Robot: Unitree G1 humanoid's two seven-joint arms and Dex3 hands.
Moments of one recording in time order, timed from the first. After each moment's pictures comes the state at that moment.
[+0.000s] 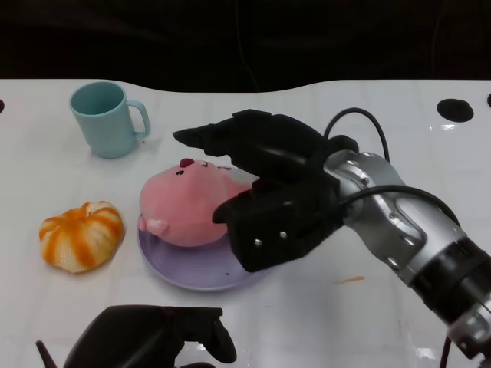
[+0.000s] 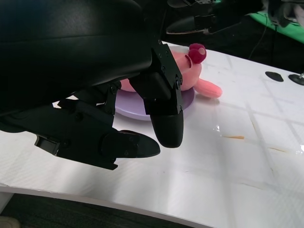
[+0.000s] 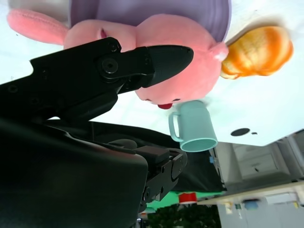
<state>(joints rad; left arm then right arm) 0.38 0.30 -0.25 -0.60 0.72 0.05 -0.27 -0.78 -0.09 0.54 0.44 -0.65 -0.16 0.25</state>
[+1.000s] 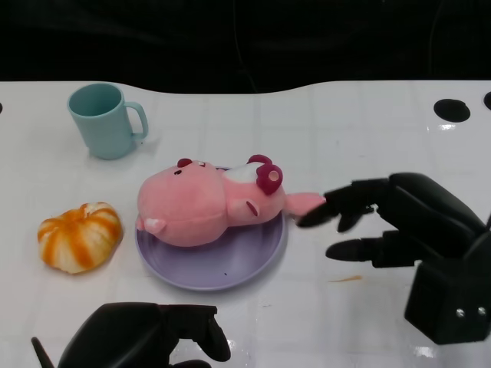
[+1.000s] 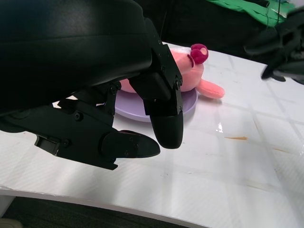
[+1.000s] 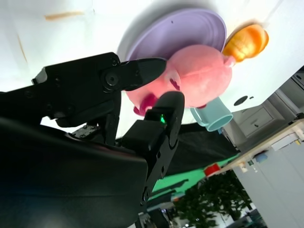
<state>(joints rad) 0.37 0.31 -0.23 -0.59 0.71 0.04 -0.27 -0.22 -0.37 0.22 -0.04 -0.32 -0.27 0.32</state>
